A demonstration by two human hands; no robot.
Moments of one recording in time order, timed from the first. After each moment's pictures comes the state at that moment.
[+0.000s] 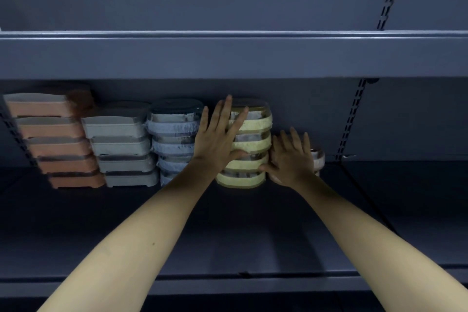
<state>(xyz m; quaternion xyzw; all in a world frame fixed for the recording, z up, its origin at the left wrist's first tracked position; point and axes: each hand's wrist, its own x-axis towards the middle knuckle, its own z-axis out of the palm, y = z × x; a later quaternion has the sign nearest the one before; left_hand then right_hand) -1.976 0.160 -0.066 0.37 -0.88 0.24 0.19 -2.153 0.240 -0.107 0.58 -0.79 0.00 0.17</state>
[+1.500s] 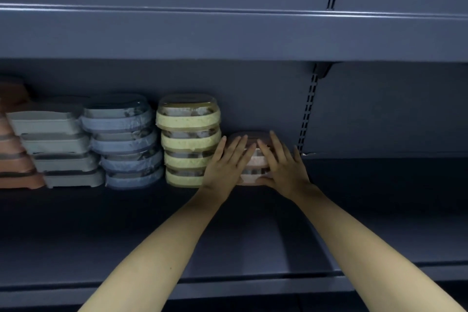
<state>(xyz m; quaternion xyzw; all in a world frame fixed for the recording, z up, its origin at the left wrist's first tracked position) -2.095 0.209 -0.147 0.32 -0.86 0.36 0.16 -2.261 0.286 -0.147 0.66 -0.73 0.08 0.16</state>
